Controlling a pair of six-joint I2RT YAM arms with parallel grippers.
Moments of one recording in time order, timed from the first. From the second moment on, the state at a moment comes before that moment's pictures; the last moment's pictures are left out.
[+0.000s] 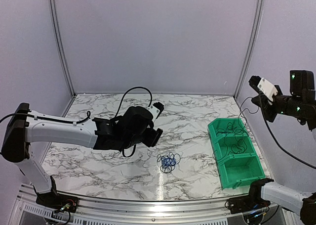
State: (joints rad) left arm -1.13 1.68 1.17 -0.08 -0.51 -0.11; right arm 0.11 0.82 1.29 -1.01 -0.23 -0.80
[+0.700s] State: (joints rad) left arm -1.13 1.67 1.17 -0.08 -0.51 -0.11; right arm 0.10 0.87 1.47 -1.07 -0.29 -0.77
